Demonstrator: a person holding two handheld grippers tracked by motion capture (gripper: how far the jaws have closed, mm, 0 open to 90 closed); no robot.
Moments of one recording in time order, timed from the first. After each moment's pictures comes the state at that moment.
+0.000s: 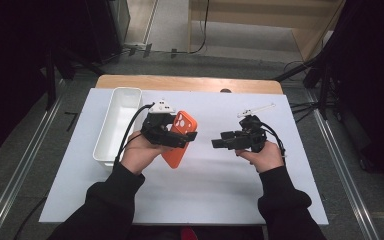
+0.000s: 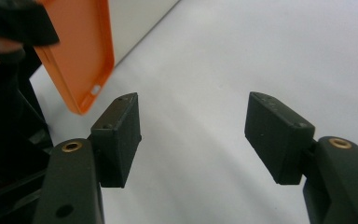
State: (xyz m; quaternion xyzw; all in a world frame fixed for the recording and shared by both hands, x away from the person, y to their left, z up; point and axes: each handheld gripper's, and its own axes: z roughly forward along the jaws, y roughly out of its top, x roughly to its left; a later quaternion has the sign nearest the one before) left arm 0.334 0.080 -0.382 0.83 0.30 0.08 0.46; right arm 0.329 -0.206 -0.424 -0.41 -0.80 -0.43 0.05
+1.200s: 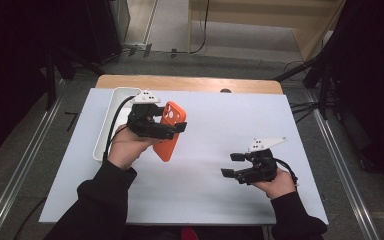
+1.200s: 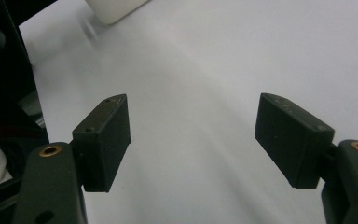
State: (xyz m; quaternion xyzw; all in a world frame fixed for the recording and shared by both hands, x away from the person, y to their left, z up) left arm 0.339 0.106 -0.359 0.81 0.32 0.09 0.48; right arm 0.262 -0.227 -0.463 -0.36 -0.82 -0.45 -0.02
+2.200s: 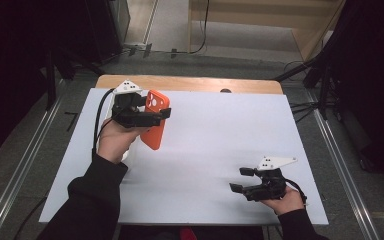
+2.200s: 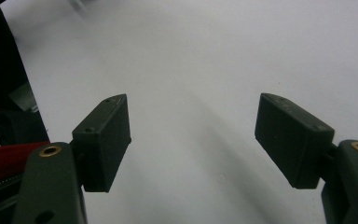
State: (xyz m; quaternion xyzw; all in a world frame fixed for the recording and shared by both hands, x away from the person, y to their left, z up) left arm 0.354 0.138 -0.347 0.78 0.38 0.14 0.48; right arm 0.223 -0.246 -0.490 -0.38 -0.82 -0.44 -0.04
